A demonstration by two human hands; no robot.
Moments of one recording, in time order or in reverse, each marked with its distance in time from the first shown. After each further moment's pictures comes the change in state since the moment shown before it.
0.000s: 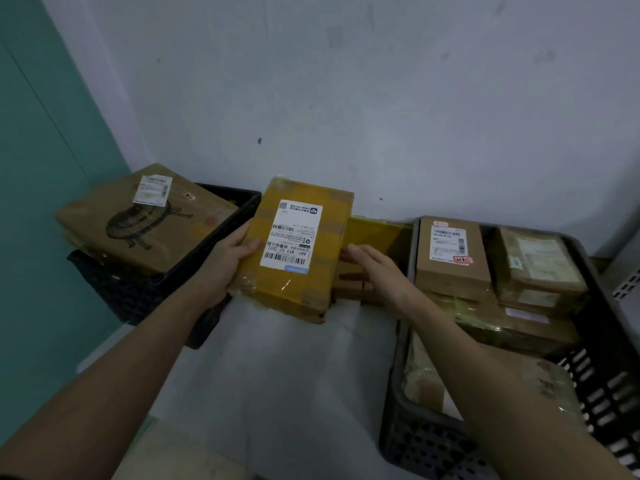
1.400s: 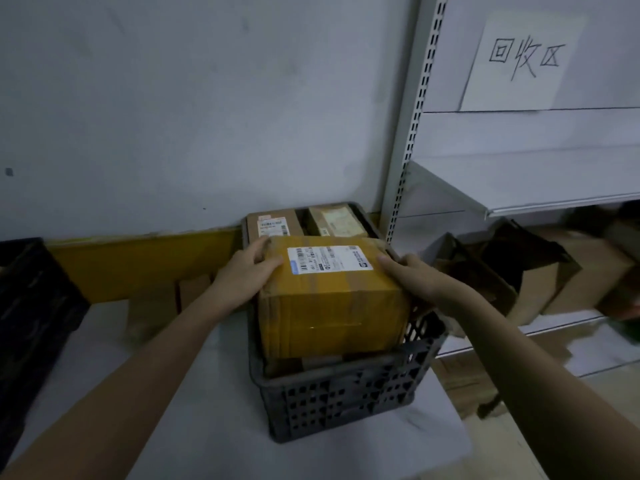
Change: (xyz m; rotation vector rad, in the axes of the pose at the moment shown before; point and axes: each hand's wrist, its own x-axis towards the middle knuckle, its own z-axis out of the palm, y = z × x) left_hand -0.003 0.021 0.244 0.430 -0.522 0.128; right_hand -0.231 -0.025 -0.178 -0.286 0.548 0.541
